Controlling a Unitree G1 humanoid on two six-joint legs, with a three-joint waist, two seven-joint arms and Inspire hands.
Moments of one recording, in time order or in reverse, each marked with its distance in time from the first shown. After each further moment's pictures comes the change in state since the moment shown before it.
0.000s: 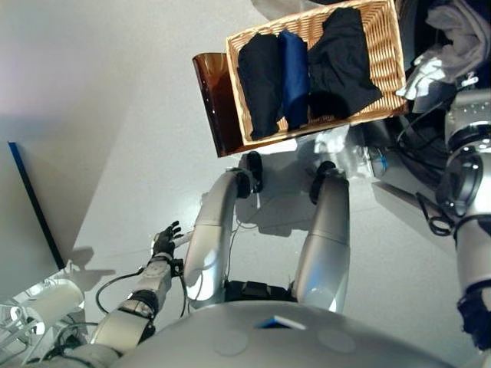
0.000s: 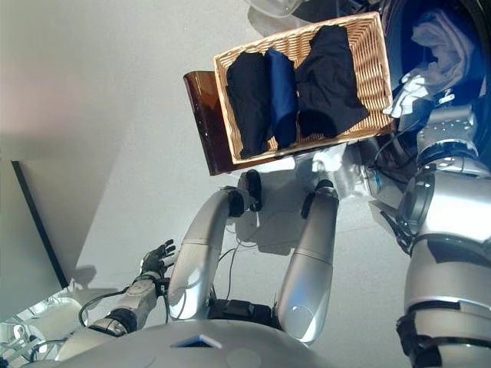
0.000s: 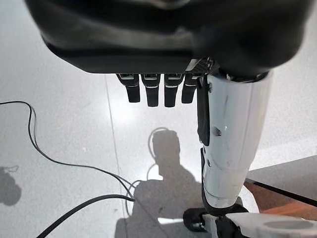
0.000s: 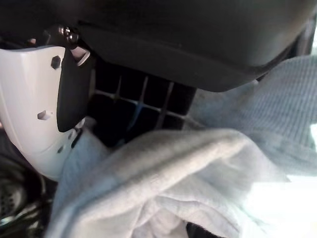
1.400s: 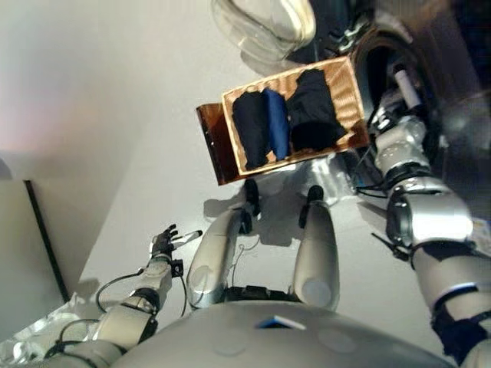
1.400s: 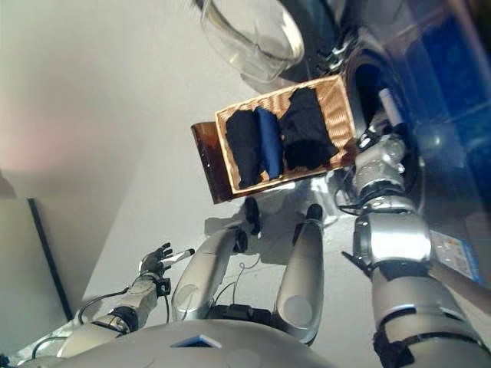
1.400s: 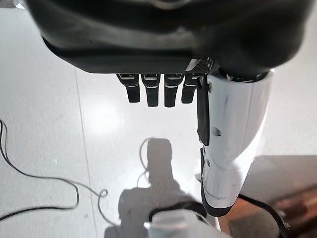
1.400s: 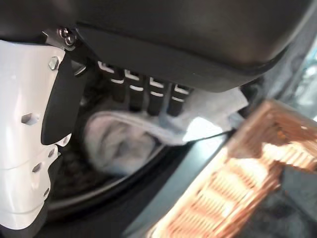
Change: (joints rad) left arm -0.036 -0.011 0.012 0.107 0.016 0.005 0.057; right arm 0.316 0.279 0.075 -0.275 -0.392 0.046 -0.046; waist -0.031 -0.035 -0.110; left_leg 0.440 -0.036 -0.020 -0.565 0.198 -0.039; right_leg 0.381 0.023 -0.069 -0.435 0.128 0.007
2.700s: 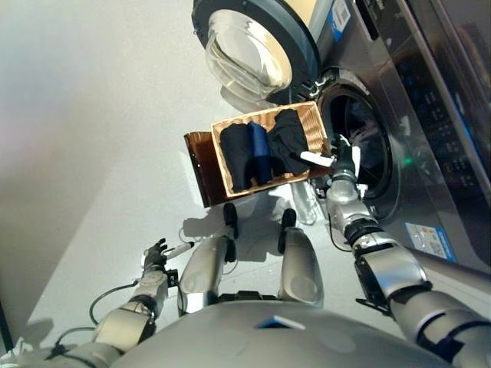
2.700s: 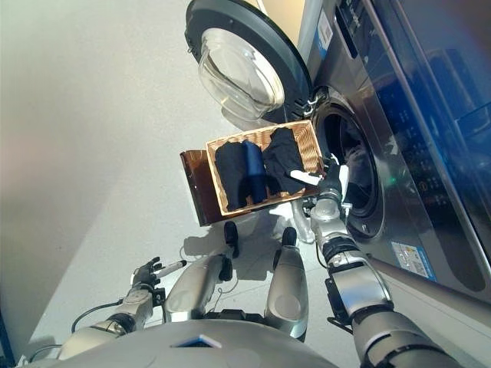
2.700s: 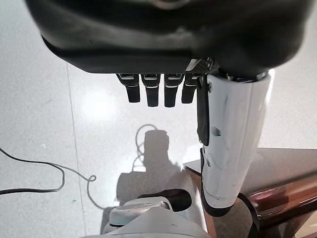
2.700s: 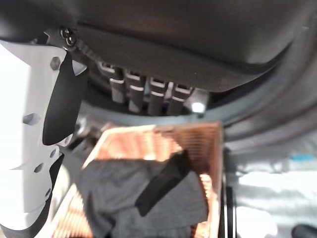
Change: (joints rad) left arm 0.013 -0.001 0.041 0.052 0.033 0.017 0.049; right arm 0.360 0.122 0.304 -0.216 -0.648 0.107 0.025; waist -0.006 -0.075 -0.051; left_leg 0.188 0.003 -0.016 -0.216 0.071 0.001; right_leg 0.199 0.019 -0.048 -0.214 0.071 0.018
